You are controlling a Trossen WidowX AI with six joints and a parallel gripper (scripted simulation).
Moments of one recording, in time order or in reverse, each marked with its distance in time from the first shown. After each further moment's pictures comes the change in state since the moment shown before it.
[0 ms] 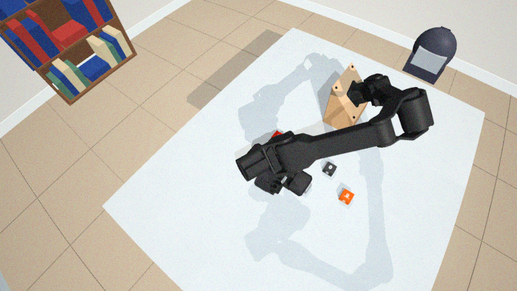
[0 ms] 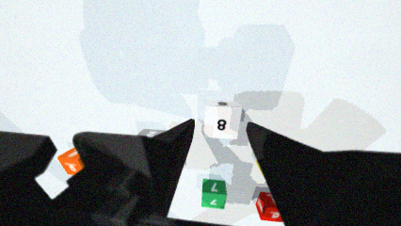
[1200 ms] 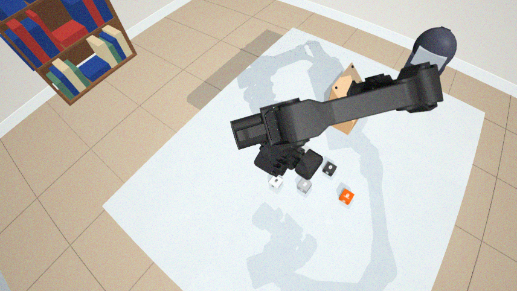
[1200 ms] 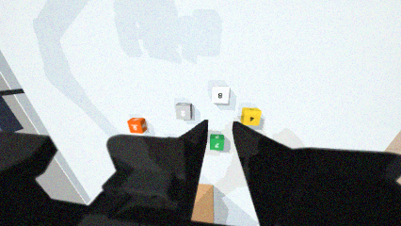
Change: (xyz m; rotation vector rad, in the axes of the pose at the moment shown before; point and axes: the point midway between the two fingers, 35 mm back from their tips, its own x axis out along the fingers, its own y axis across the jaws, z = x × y) arm -0.118 0.008 -0.001 0.017 -0.005 -0.004
